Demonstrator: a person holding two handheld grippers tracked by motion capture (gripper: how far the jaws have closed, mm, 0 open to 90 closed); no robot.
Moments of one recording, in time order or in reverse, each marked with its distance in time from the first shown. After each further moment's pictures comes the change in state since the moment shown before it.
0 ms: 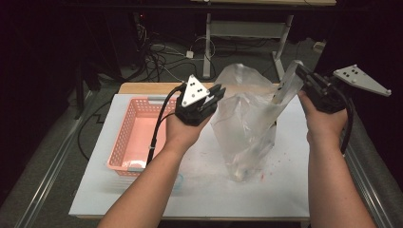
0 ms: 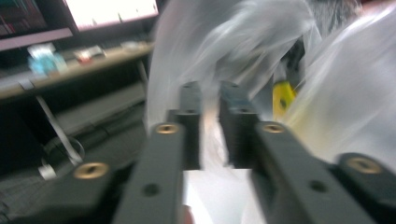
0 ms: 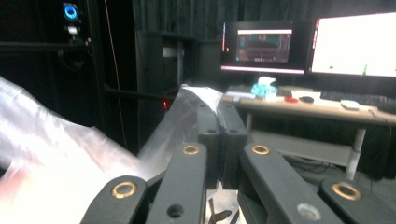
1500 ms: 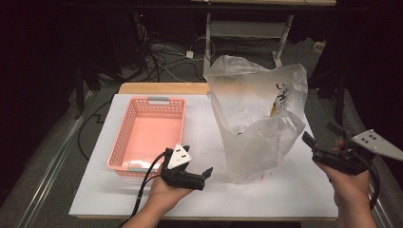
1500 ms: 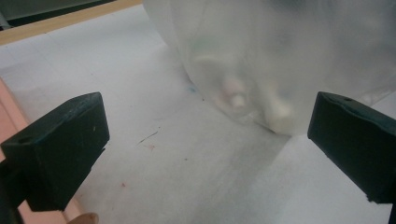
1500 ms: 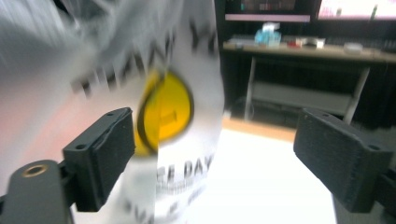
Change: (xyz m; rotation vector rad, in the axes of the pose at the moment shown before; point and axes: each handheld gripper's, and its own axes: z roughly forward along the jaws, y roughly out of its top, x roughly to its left) left arm -0.048 -0.138 -0.044 0.250 -0.083 -0.161; right arm -0.010 -0.089 -0.108 0.174 0.018 0.022
